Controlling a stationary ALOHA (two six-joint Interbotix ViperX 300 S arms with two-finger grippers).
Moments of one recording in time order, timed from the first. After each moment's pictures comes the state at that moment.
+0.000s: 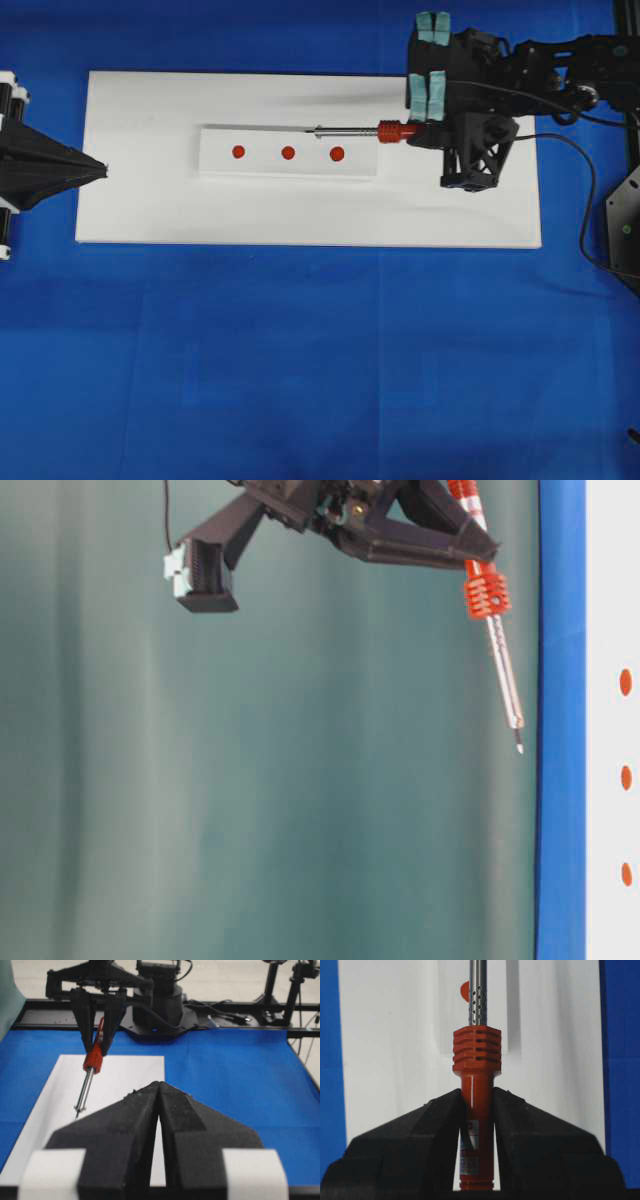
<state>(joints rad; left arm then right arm) -0.02 -0.98 1.25 0.00 -0.35 0.00 -0.29 -0.23 0.67 0.17 0.51 -0.21</state>
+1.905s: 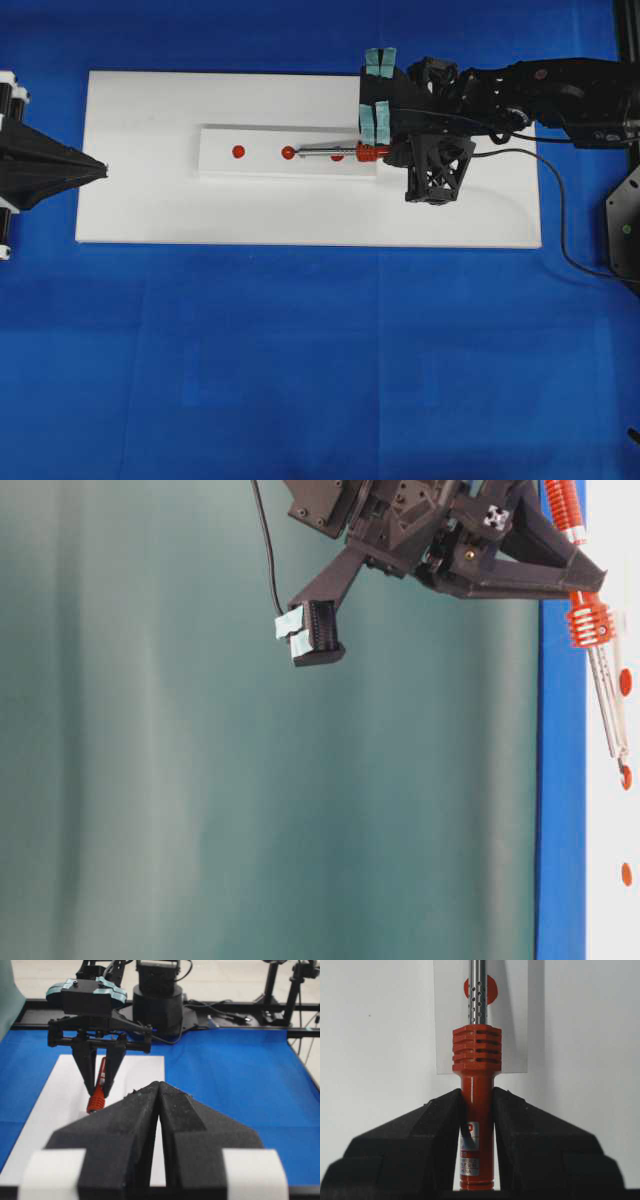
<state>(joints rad) -0.02 -0.98 1.25 0.00 -0.35 0.00 -0.27 -0.03 0.64 0.17 0.42 -0.21</state>
